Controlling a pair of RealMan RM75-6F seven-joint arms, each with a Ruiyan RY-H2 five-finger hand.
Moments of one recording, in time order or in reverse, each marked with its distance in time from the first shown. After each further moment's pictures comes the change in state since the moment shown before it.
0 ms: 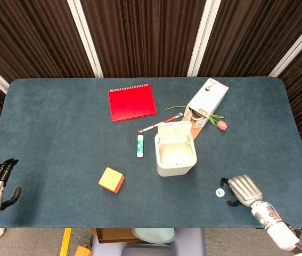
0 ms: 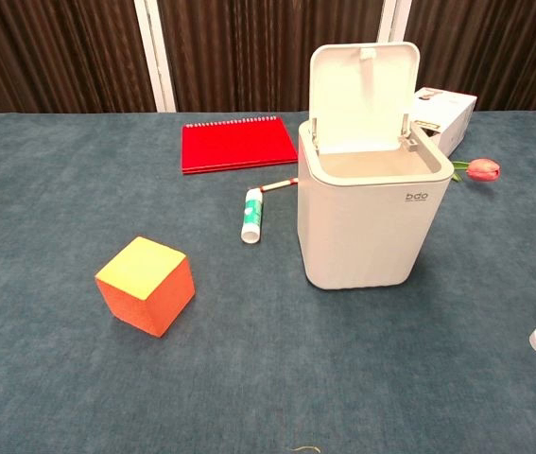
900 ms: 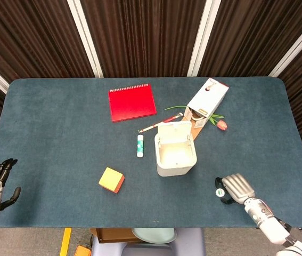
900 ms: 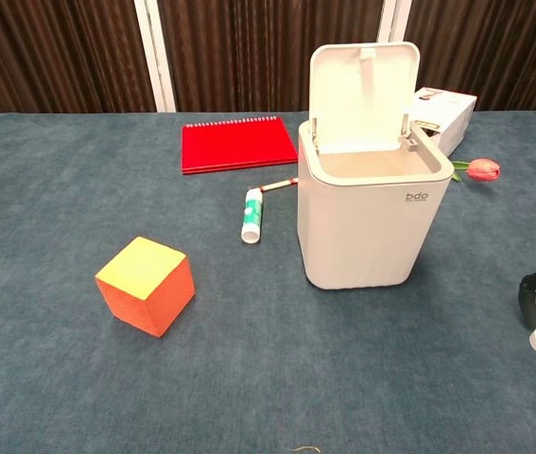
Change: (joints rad) left arm 0.004 0.005 0.000 -0.002 0.008 0.007 -0.016; right arm 0.043 -0.095 -0.021 0.119 -0.010 -0.002 0.077
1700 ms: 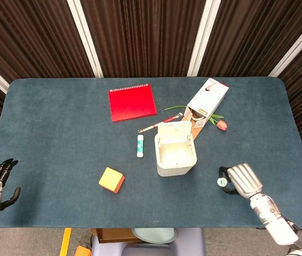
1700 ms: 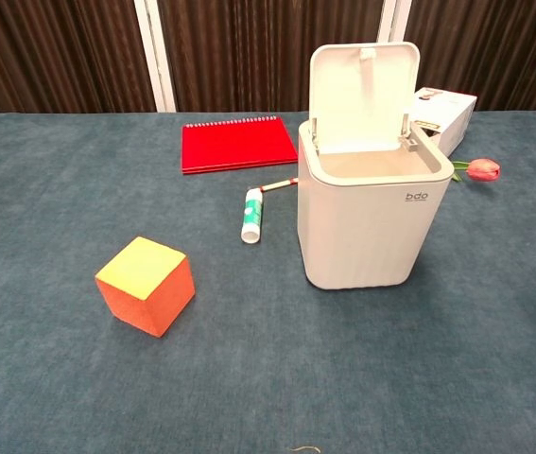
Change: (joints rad) left arm -0.001 0.000 -0.001 0.001 -0.003 -0.004 0.003; right arm -0.037 0.111 0.046 -0.163 -0.054 0.241 -0.037
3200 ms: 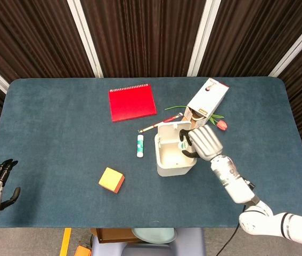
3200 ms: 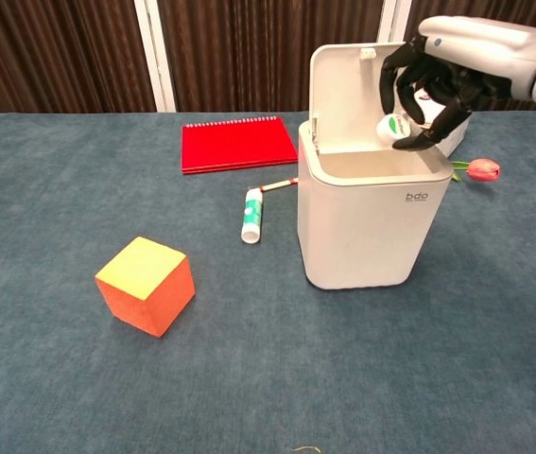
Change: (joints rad) left arm -0.002 0.003 0.000 -0.004 -0.011 -0.012 0.015; right arm 0.330 -0.139 0.259 -0.024 0.241 -0.161 -0.139
